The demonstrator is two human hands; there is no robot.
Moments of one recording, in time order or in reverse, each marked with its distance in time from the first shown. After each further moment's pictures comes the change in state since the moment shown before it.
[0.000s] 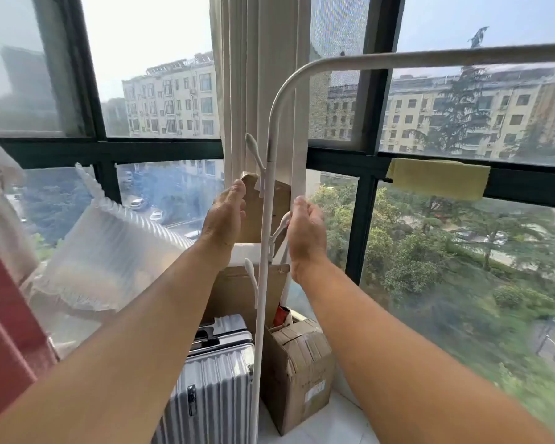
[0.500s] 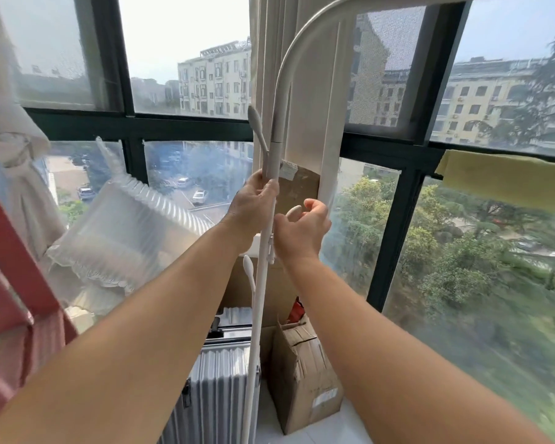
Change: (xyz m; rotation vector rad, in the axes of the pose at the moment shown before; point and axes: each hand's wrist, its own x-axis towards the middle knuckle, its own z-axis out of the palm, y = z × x) left_hand 0.048 -0.021 0.054 0.202 0.031 0.038; right_hand 0.069 0.043 0.007 -0.192 -0.028 -0.054
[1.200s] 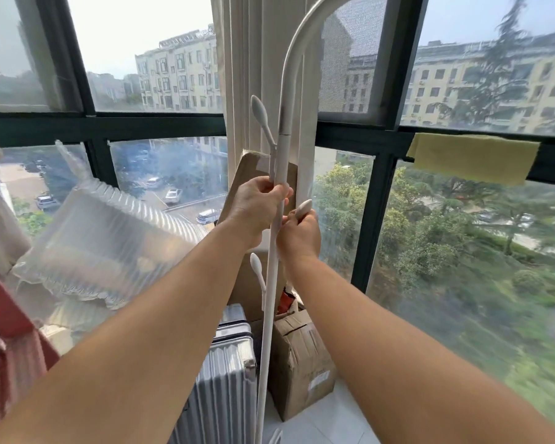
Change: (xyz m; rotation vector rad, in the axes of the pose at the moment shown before) left_hand -0.003 0.010 0.021 -0.201 -0.051 -0.091; right_hand 0.004 0.021 -0.006 -0.004 0.050 0.150
